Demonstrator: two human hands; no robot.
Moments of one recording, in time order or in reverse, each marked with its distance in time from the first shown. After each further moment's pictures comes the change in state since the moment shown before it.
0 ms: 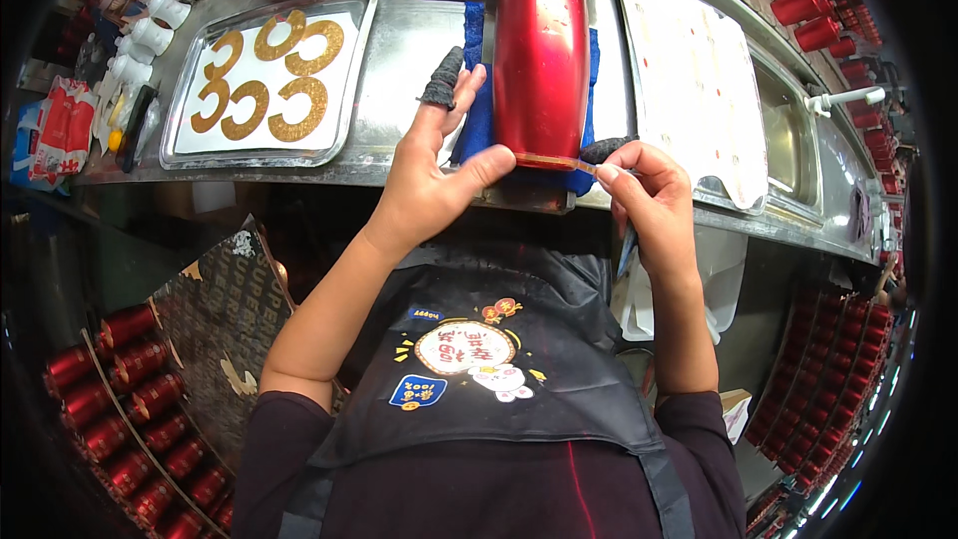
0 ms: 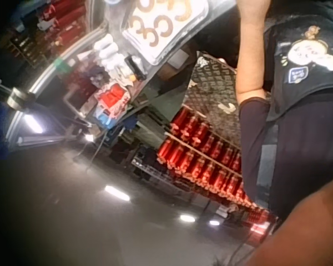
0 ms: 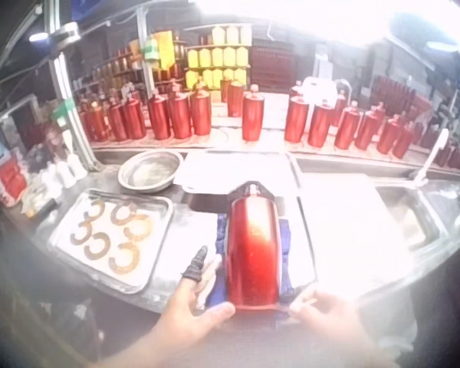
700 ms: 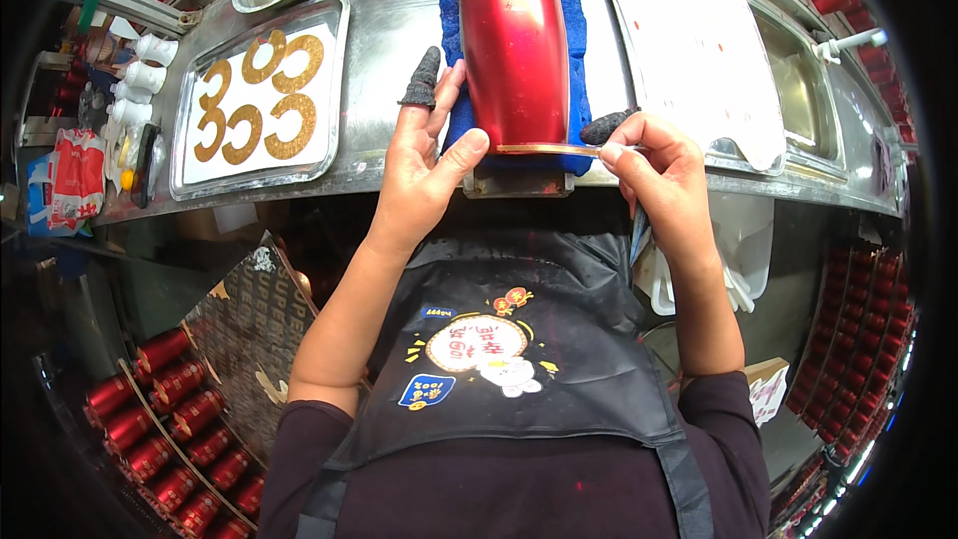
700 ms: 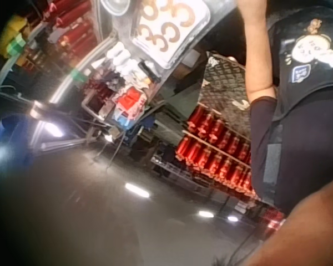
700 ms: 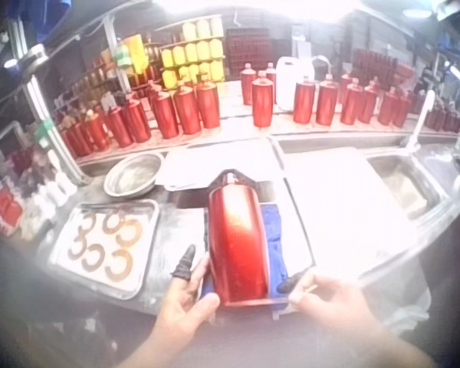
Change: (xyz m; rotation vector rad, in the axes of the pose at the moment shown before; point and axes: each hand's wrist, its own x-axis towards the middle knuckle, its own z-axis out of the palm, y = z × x) left_hand 0.002 -0.004 0.010 -0.274 0.002 -0.126; right_hand -0.004 0.004 -0.011 0.012 0.024 -0.023
